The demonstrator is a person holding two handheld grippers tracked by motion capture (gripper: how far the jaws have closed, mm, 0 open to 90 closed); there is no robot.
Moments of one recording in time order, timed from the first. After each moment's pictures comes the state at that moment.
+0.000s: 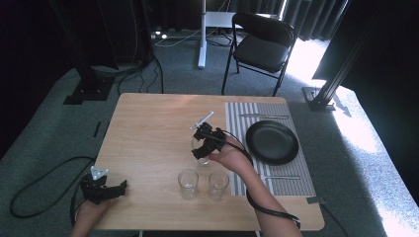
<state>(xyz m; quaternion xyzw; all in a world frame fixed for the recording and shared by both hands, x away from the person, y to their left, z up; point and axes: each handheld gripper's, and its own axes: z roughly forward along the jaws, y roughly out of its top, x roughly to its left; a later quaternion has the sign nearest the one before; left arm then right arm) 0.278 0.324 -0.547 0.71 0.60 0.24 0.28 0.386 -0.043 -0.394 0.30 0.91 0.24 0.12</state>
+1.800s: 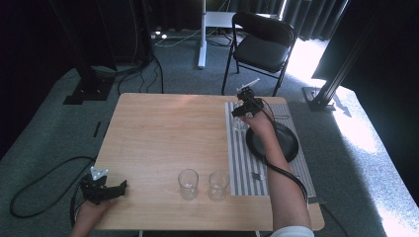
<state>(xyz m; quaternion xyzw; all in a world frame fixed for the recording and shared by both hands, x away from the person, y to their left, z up) 0.277 0.325 -0.547 0.71 0.60 0.24 0.28 0.522 -0.161 -0.394 0.50 0.82 0.21 0.18</state>
